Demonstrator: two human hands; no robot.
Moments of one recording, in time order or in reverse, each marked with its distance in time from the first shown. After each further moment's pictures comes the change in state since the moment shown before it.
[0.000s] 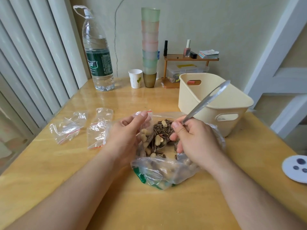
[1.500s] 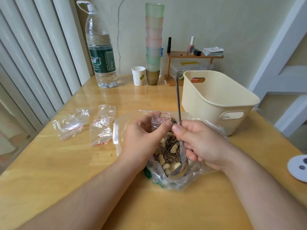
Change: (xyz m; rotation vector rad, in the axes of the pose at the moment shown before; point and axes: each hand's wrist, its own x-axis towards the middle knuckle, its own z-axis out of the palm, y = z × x) left_hand -0.012 -0.025 0.022 0.358 0.070 0.328; right_hand -0.002 -0.001 -0.011 0.371 -0.431 0.124
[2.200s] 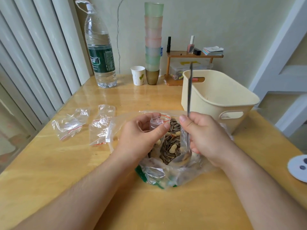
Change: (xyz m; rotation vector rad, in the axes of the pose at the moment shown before) left_hand -0.003 0.015 -0.013 0.030 -0.136 -0.044; right_hand 0.012 0.010 -0.008 -0.128 0.281 -0.117
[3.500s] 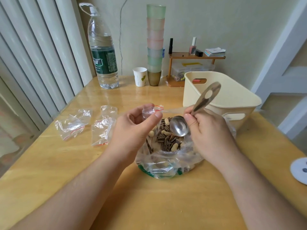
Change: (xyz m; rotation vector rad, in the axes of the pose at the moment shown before) left_hand 0.011 0.008 -0.011 -0.216 0.070 0.023; right_hand -0.001 -0.004 -0.005 -0.589 0.261 -0.370
